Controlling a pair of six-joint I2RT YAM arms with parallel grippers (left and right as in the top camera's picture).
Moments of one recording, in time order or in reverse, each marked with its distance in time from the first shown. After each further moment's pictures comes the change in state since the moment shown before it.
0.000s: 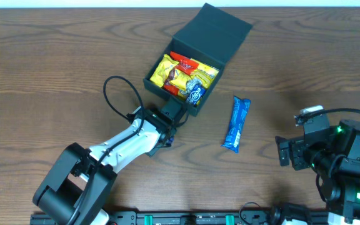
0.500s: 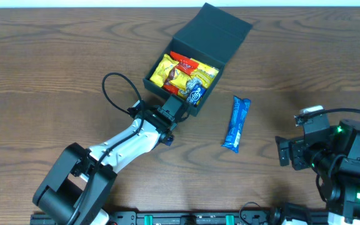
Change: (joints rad) left arm 0.000 0.000 0.000 0.121 -0.087 -0.005; right arm 0.000 0.000 0.000 0.000 0.000 0.000
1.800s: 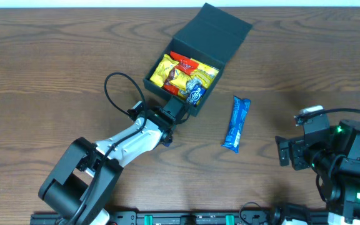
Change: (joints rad) left arm 0.000 0.045 0.000 -0.018 -0.021 0.003; right arm 0.000 0.000 0.000 0.000 0.000 0.000
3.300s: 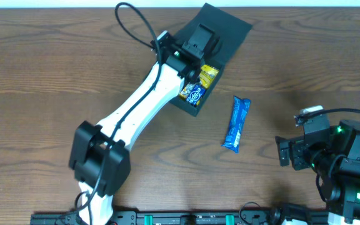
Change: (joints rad) left arm 0.024 0.266 0.926 -0.370 -0.079 0.142; right arm 0.000 0.000 0.000 0.001 0.000 0.000
